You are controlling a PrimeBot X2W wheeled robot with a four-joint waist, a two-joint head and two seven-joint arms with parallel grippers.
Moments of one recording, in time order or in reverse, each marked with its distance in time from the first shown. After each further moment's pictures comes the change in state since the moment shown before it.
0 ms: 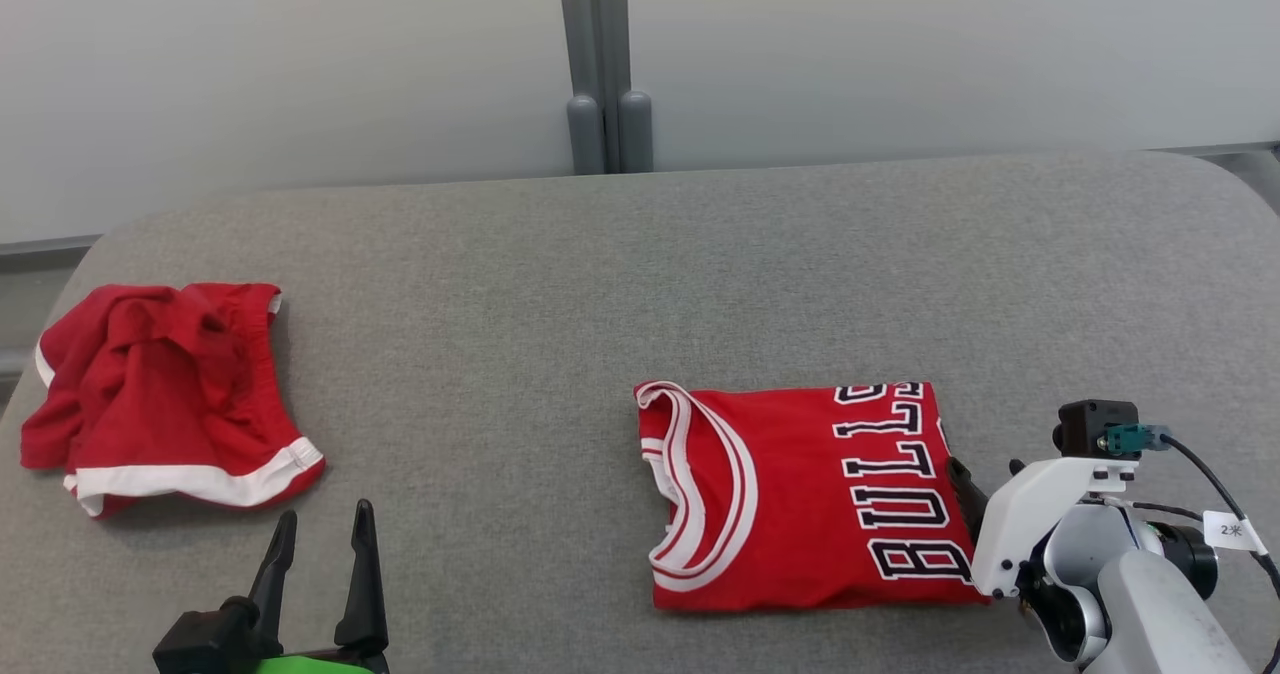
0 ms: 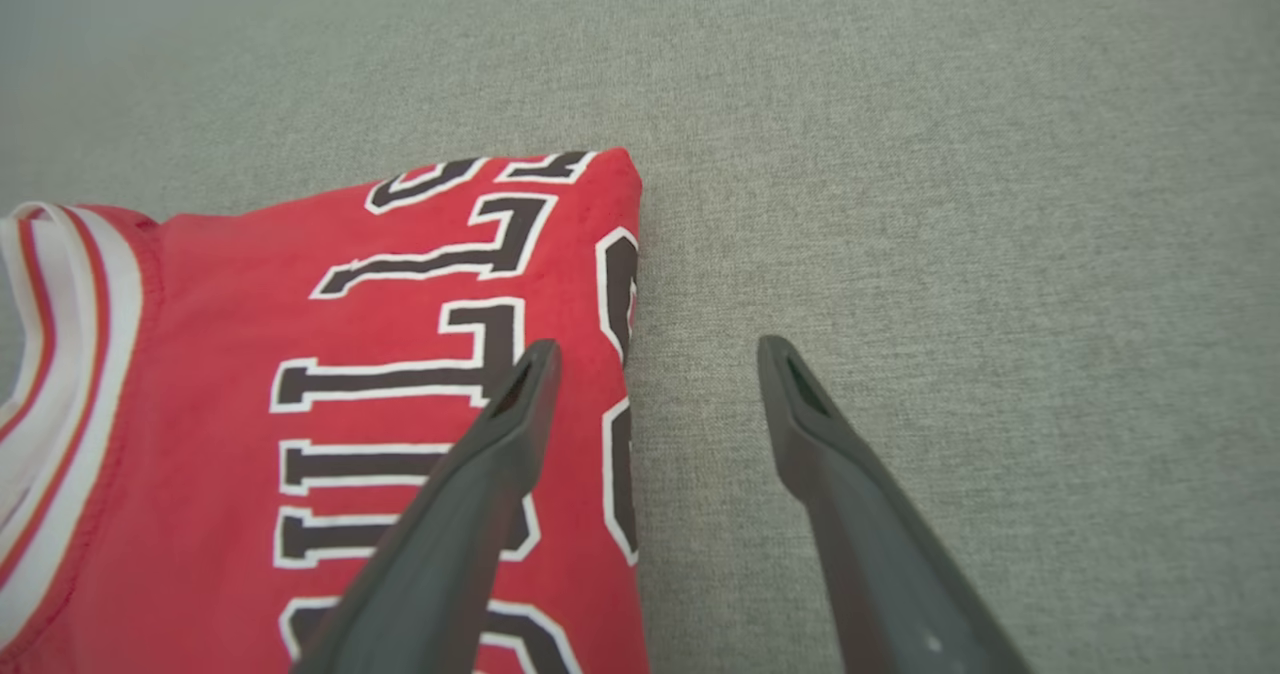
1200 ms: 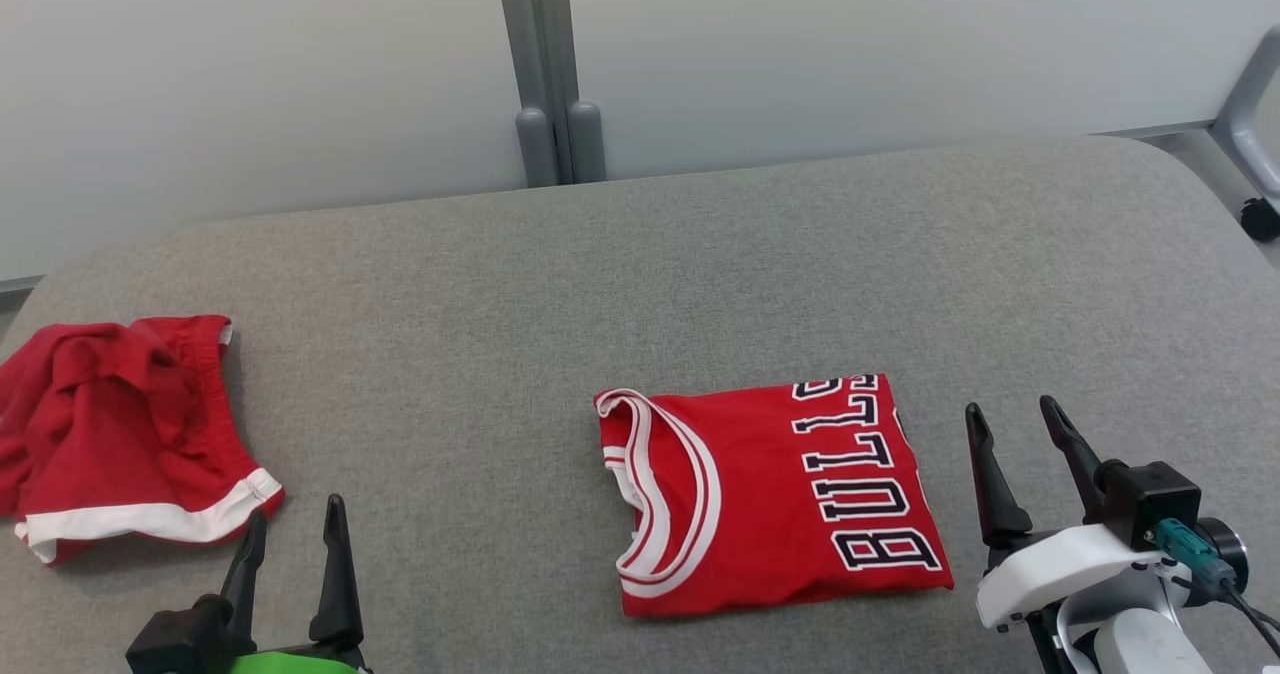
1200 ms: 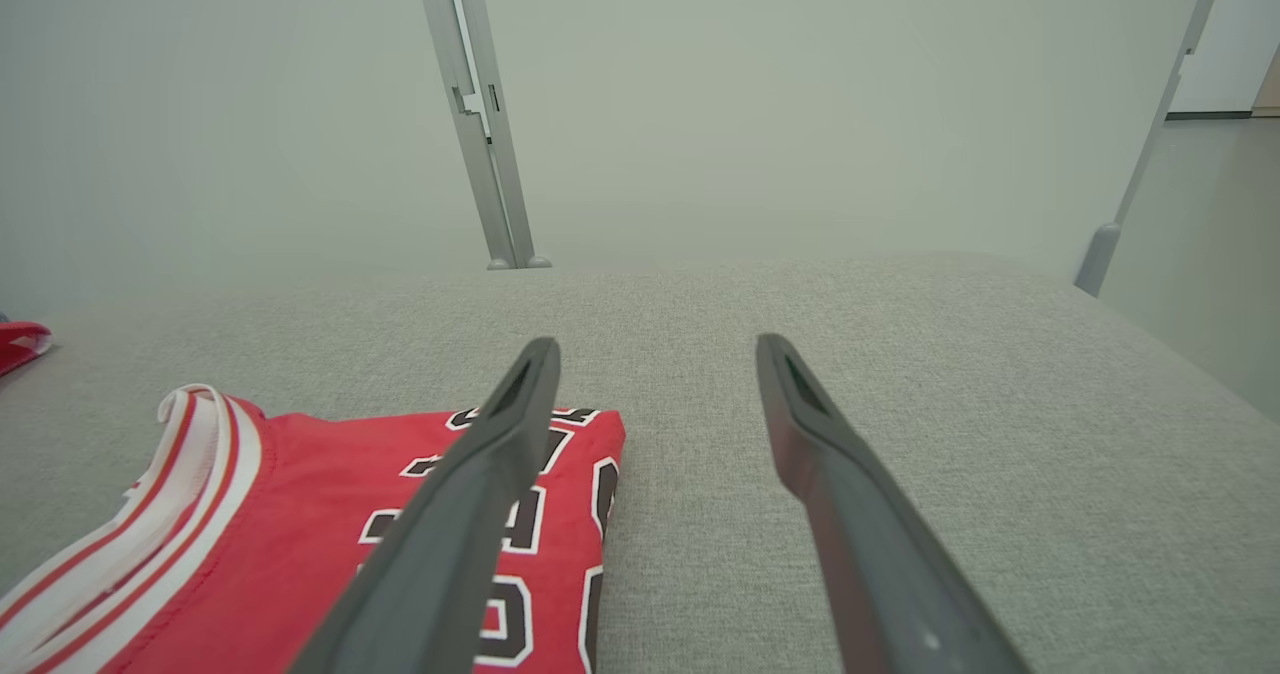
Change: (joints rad) left arm -0.009 0.000 0.045 0.000 0.018 0.000 0.000; right arm 0.155 -0.007 0.037 -0.194 -0.119 0.000 -0.547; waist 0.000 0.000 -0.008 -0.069
